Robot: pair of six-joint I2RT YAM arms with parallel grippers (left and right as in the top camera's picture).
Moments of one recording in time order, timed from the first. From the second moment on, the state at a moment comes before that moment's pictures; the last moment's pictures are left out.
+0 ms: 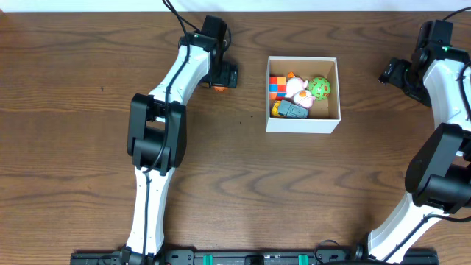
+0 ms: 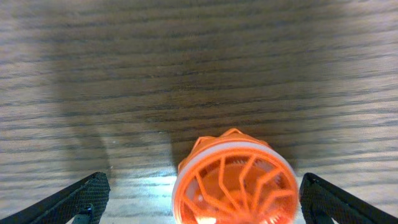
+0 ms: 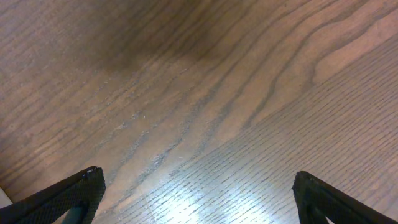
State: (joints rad) left arm -0.29 2.44 2.05 -0.93 0.01 -0.17; right arm -0.26 2.02 1.66 -0.87 0.16 0.33
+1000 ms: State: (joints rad) left arm -0.29 2.45 2.05 -0.90 0.01 -0.16; right arm -0.26 2.02 1.66 -0.87 0.16 0.33
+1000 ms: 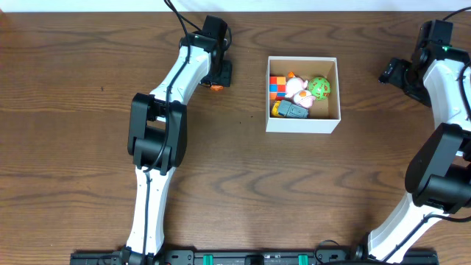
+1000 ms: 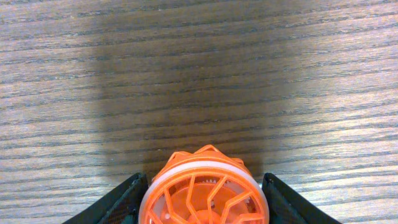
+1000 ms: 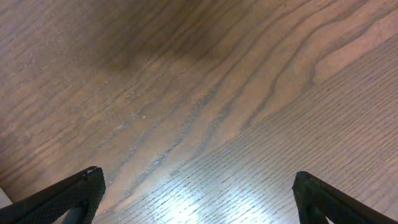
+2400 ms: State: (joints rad) left arm -0.57 2.08 2.05 -0.92 0.01 -0.16; right arm -0.26 2.02 1.66 -0.87 0.16 0.33
